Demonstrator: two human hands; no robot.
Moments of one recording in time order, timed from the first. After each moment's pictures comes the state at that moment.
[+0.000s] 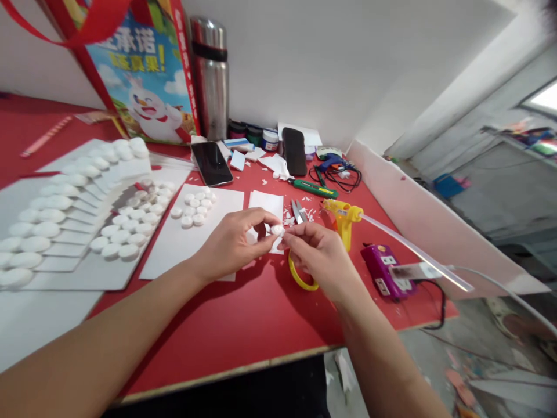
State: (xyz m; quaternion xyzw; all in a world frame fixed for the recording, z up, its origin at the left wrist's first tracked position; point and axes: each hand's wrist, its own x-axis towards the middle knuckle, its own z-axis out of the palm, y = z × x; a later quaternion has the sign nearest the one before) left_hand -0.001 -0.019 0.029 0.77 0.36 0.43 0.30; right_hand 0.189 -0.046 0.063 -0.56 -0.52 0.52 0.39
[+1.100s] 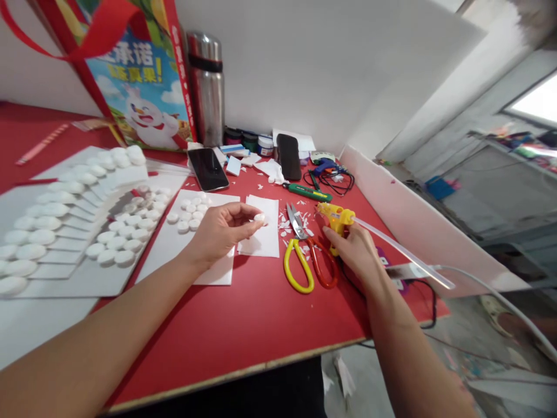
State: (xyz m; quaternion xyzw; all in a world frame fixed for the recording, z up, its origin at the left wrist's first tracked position) left_hand 0.001 -0.008 0.028 0.50 0.43 0.50 0.56; right_hand 0.285 -0.008 0.041 -0.74 -0.58 0.17 0.30
